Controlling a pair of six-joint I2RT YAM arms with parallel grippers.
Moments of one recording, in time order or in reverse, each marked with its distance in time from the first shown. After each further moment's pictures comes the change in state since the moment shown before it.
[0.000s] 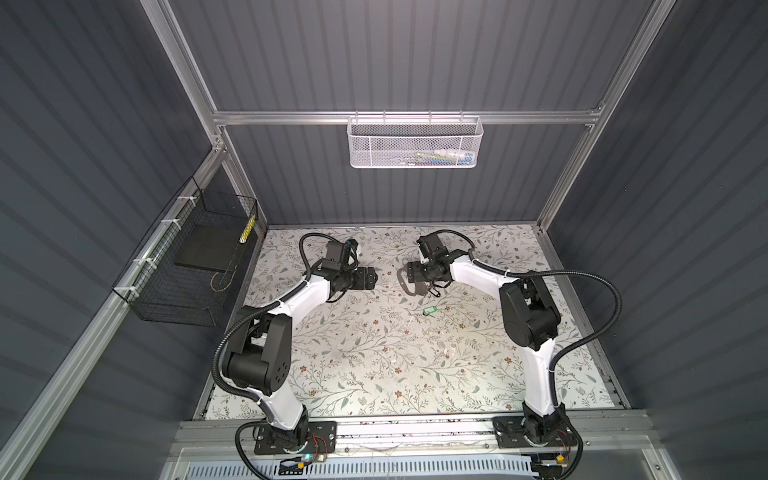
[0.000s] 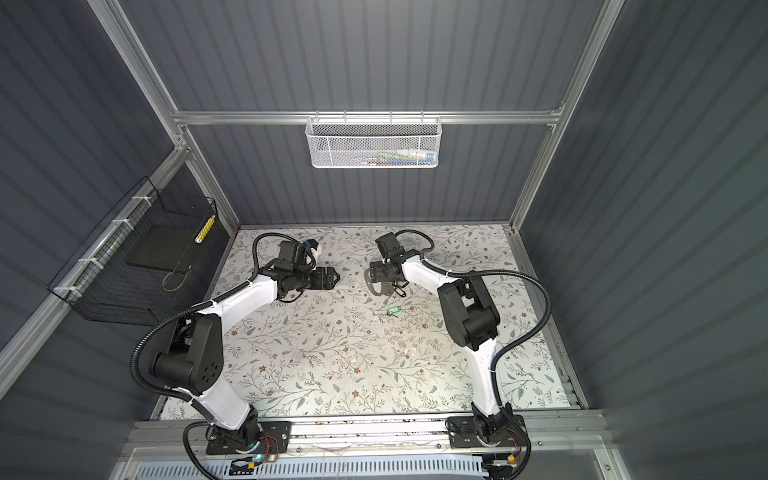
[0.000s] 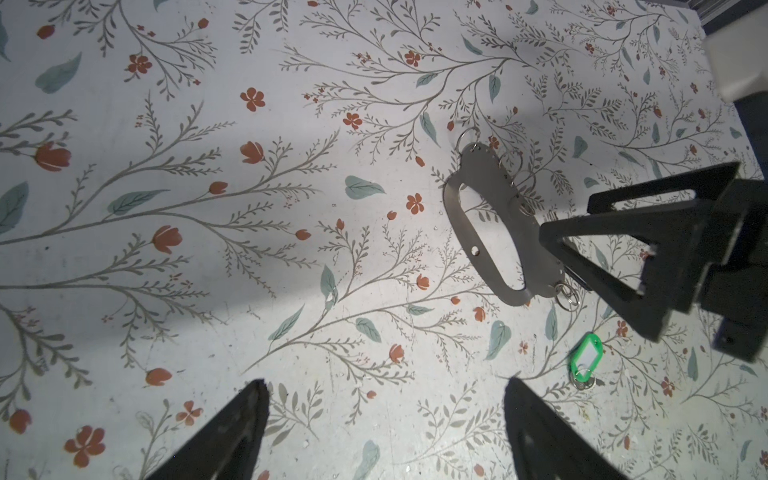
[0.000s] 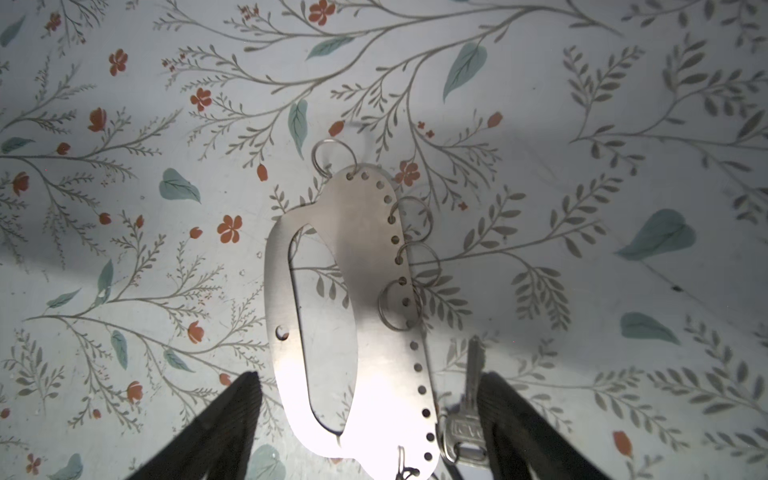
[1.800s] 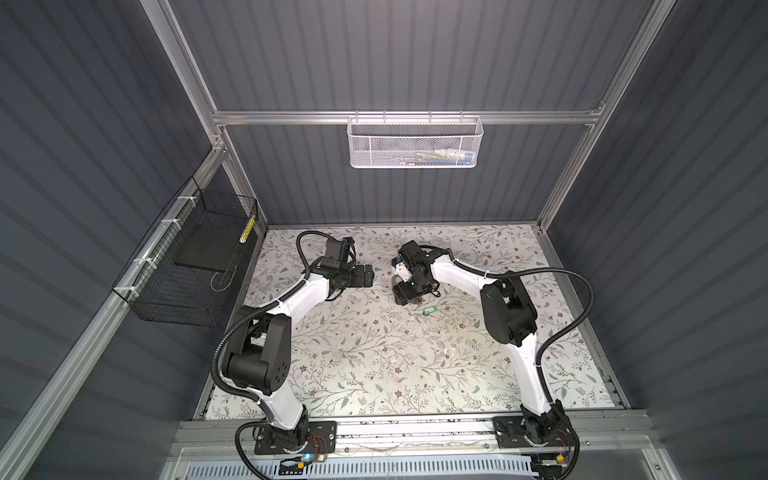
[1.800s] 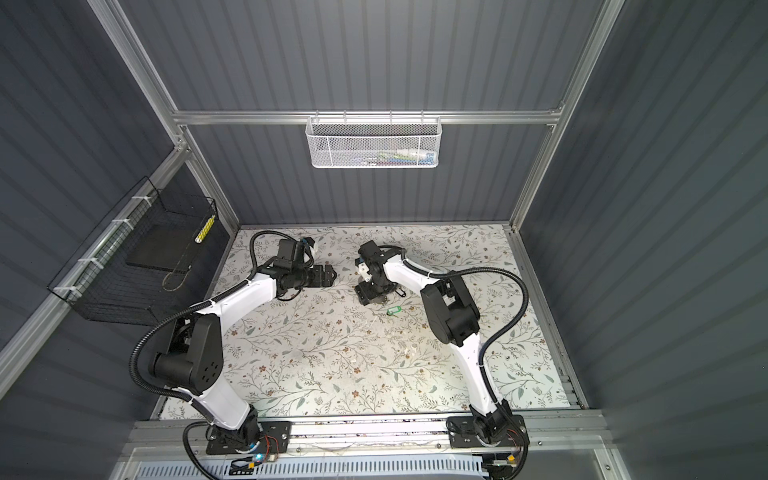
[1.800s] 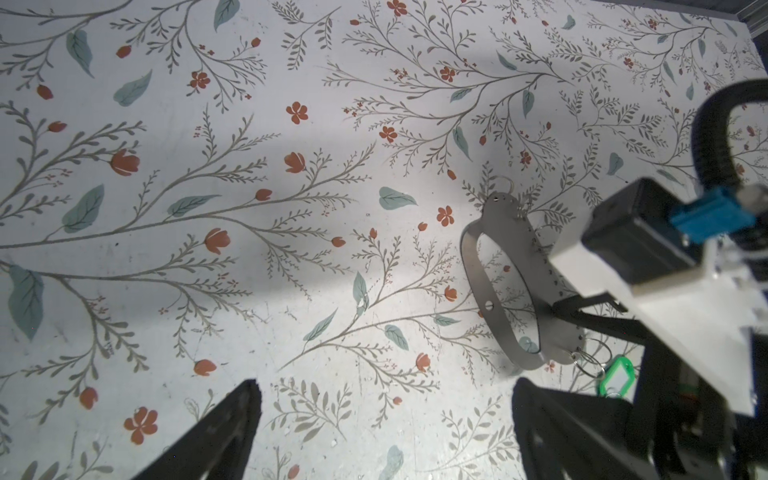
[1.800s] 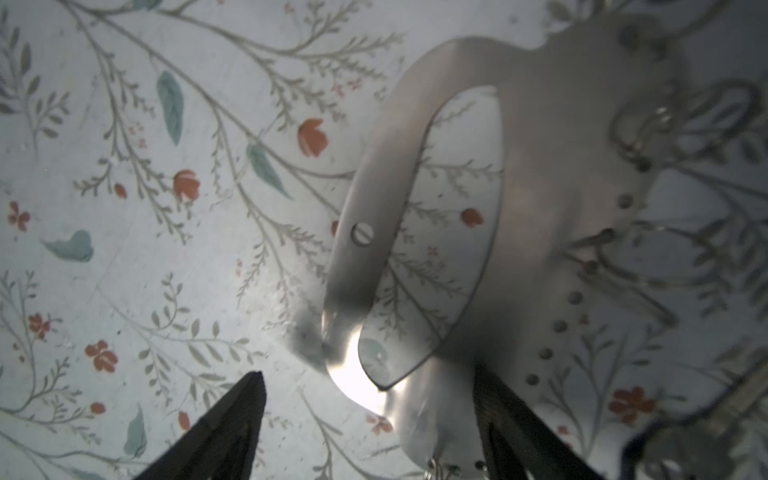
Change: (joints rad) left arm 0.003 0.000 0.021 -0.024 -0.080 -0.004; right arm 0.101 0.122 0.178 -0.367 -0.189 -0.355
